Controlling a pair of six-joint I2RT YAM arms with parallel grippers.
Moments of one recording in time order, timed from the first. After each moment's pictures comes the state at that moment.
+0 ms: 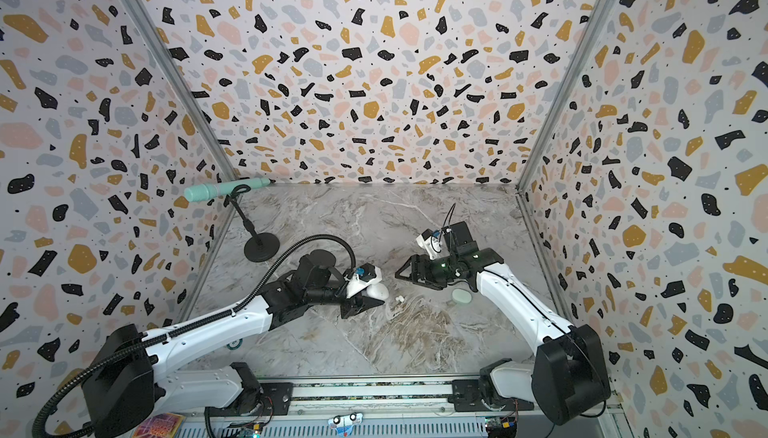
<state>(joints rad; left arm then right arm) -0.77 1.24 0.72 0.00 0.57 0.24 0.40 1.26 0.92 -0.61 -0.74 0.46</state>
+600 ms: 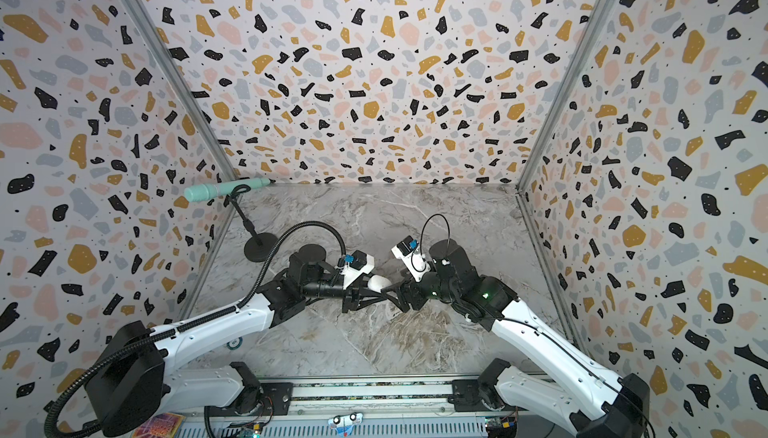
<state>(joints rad) -0.73 1.26 0.70 0.23 0.80 0.07 0.74 0.97 0.90 -0.52 -0.36 0.10</state>
